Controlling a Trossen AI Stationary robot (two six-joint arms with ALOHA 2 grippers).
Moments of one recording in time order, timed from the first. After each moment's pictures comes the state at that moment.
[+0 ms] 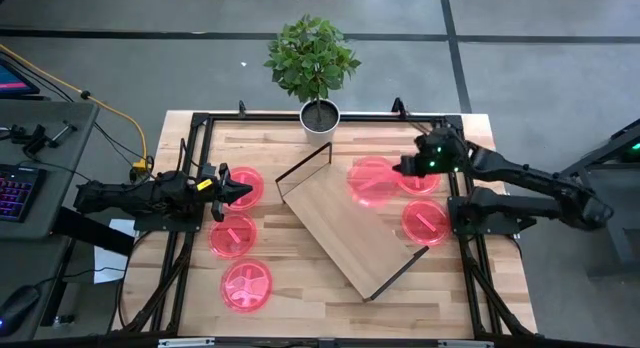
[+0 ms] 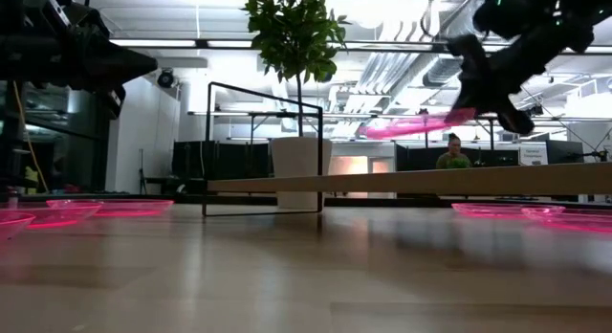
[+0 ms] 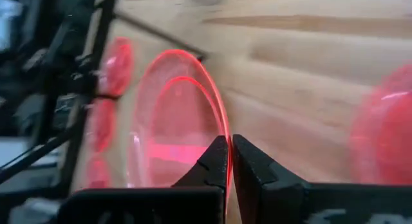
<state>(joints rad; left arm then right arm) -0.03 0.01 0.01 0.03 -0.15 -0.39 -0.51 0.80 0.53 -0.38 -0.23 0.91</state>
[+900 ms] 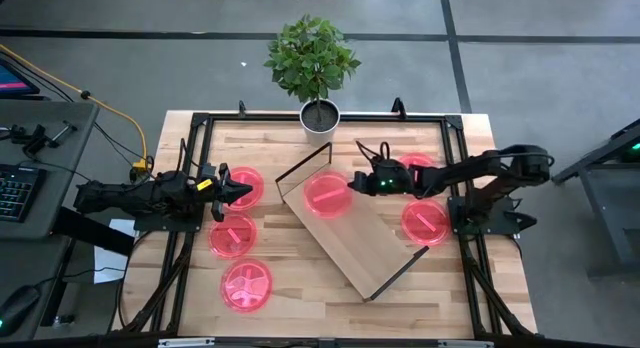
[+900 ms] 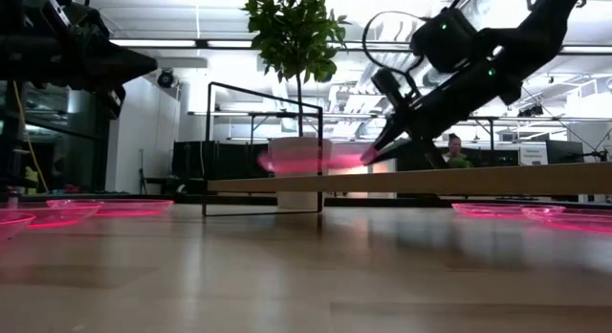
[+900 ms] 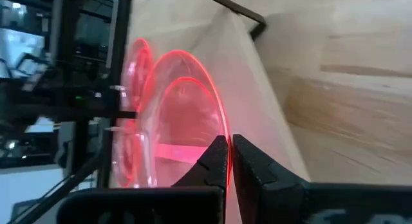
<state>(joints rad) -0.03 0.01 0.01 0.03 -0.15 -0.39 -0.17 1.51 0.53 0.43 0.05 1.29</state>
